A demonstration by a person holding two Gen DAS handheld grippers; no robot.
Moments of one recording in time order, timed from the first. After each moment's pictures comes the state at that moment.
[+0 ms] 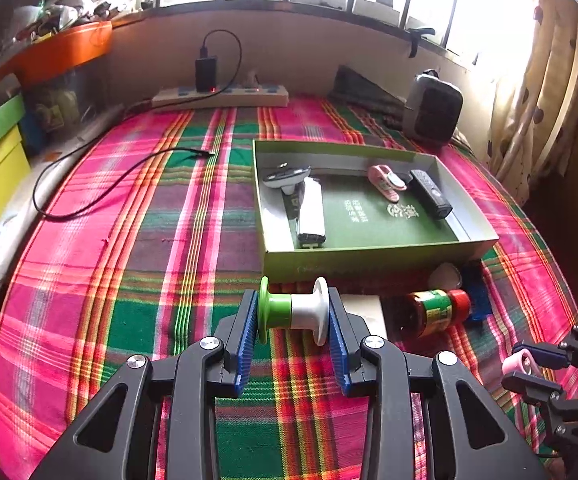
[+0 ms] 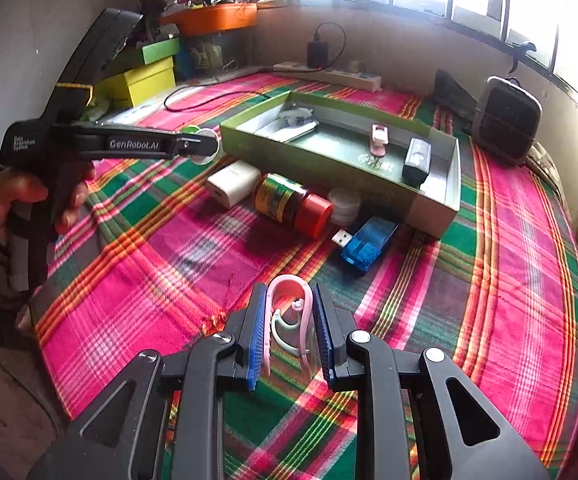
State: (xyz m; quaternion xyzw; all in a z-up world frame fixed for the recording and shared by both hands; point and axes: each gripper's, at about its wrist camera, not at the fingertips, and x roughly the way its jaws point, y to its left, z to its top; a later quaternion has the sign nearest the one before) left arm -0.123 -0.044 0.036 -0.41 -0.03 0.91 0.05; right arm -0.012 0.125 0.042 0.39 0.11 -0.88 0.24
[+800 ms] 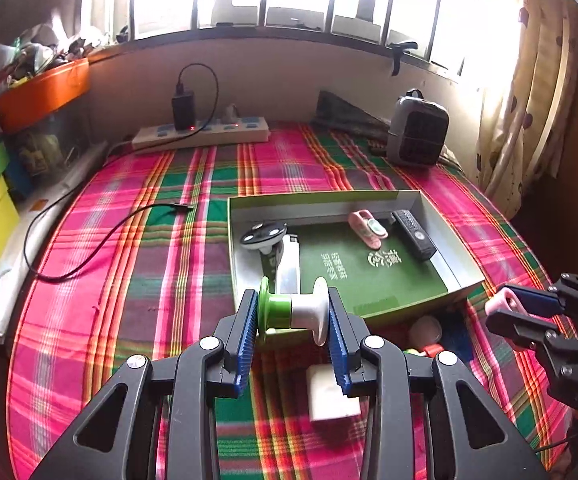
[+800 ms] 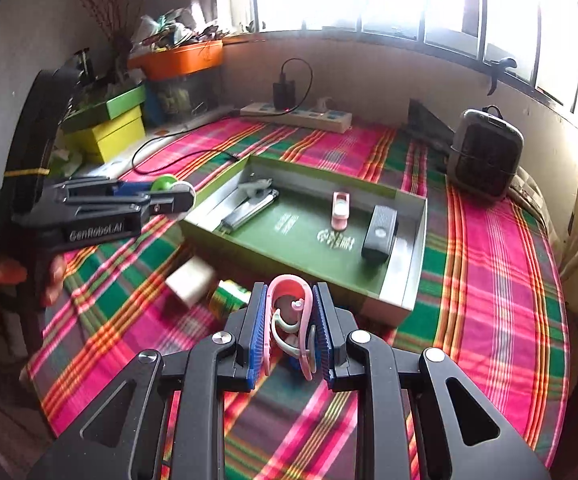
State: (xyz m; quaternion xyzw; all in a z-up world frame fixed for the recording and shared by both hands) left arm -0.155 -0.027 0.067 -0.38 -0.02 0.92 0.07; right arm -0.076 0.127 0.085 0.37 0.07 -0.90 0.21
